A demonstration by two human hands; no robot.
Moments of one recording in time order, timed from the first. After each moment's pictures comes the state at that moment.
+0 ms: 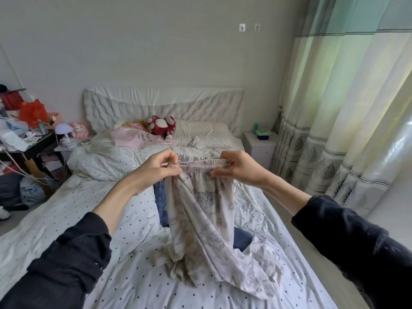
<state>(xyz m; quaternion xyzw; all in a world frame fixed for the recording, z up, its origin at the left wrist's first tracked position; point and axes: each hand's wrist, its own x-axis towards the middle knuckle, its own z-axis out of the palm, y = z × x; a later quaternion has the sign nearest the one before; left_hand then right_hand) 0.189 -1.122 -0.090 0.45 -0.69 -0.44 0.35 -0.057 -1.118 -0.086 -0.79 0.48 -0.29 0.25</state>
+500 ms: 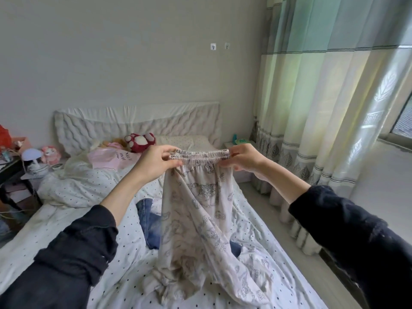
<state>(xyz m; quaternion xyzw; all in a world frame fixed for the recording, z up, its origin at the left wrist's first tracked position) 0.149 -1.156 -0.042 0.48 -0.76 -0.27 0.35 -0.093 -1.127 -0.037 -0.63 0.61 -0.37 0.32</state>
